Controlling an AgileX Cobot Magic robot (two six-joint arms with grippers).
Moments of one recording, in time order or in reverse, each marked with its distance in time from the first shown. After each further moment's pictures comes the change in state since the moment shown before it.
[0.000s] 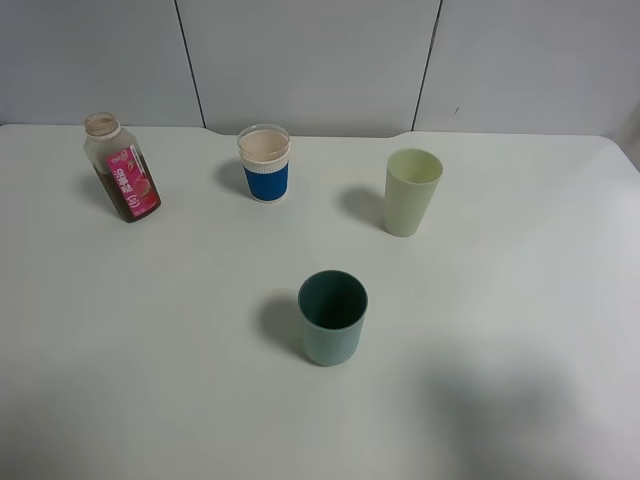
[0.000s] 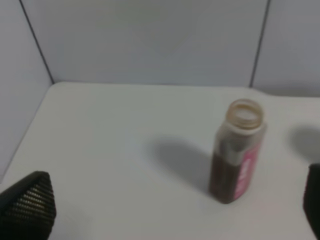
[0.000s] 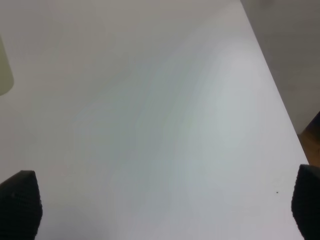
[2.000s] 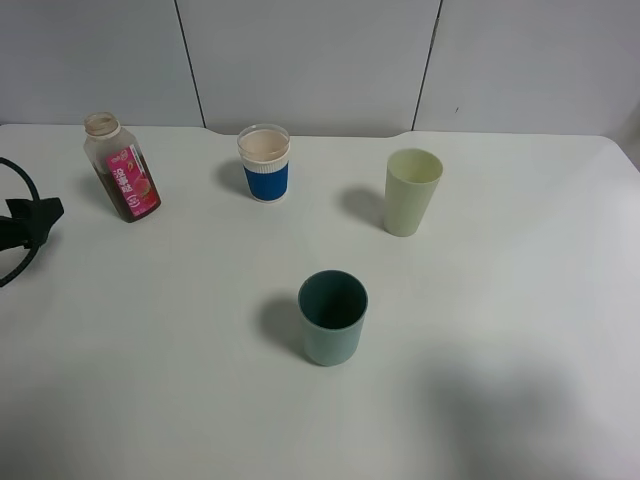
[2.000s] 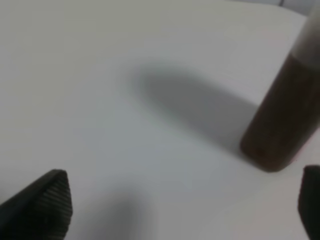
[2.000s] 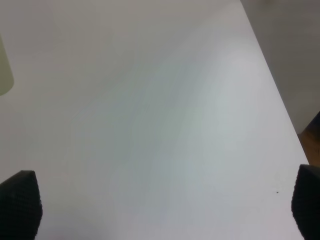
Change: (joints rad) left arm 0.428 1.092 0.209 0.467 -1.315 -0.142; right arm 0.000 0.000 0.000 0.000 0.000 0.000
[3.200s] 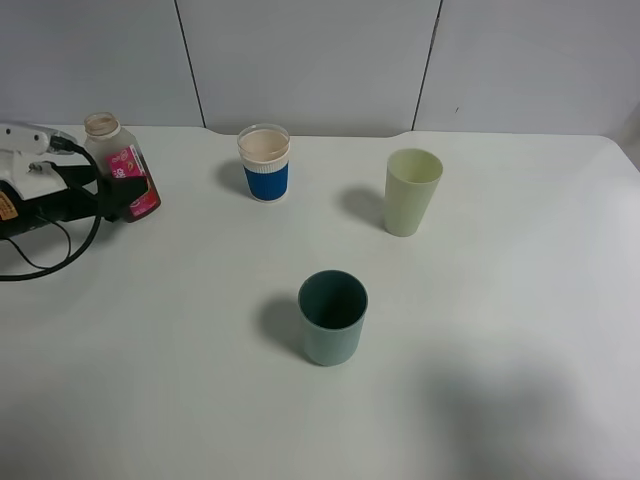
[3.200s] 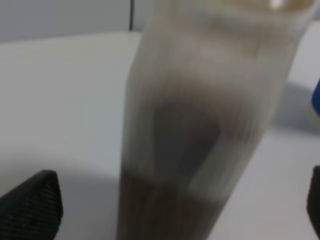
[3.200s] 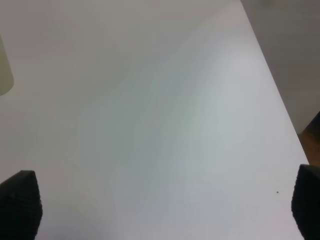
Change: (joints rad) left arm -0.201 0.287 -0.335 0.174 -0.071 -0.040; right arm 0.000 0.000 0.000 0.000 0.000 0.000
